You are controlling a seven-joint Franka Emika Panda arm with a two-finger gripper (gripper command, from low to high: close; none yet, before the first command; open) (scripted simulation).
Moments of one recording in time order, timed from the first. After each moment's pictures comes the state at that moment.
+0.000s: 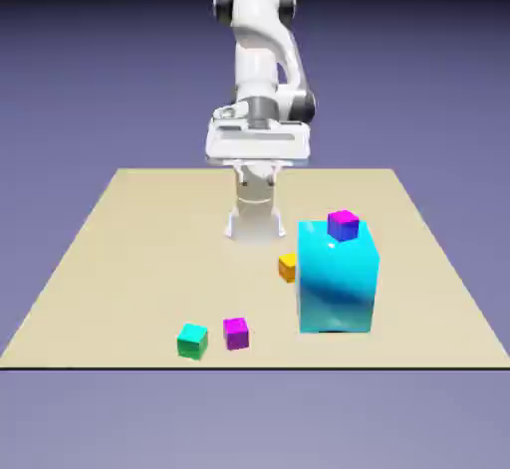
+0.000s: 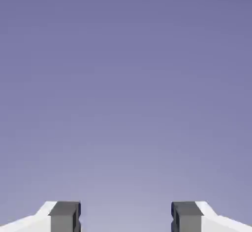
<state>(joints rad) 0.01 -0.53 -0.01 -2.78 0.01 3.01 0.74</state>
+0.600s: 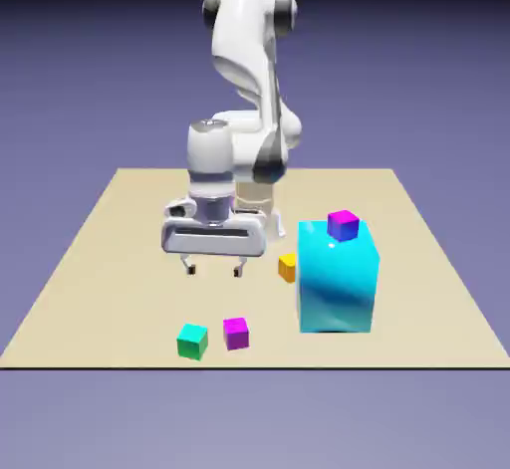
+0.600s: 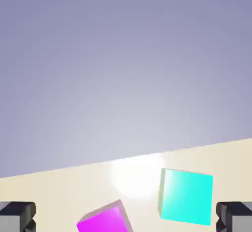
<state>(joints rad) -0.01 0.13 -0.18 -2.35 0.11 2.57 0.71</state>
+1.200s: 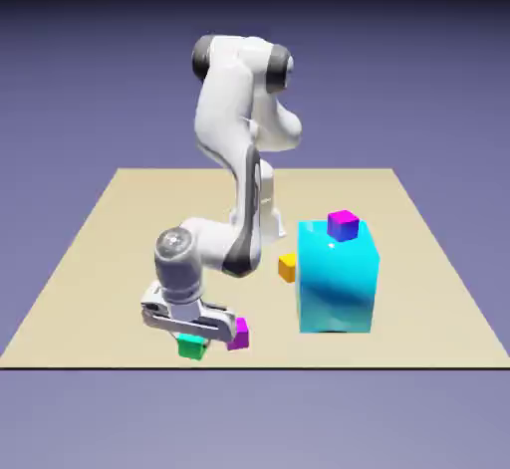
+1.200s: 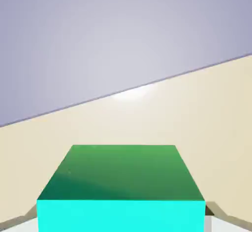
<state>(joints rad) -0.02 0.45 -0.24 -2.17 0.17 2.42 0.69</state>
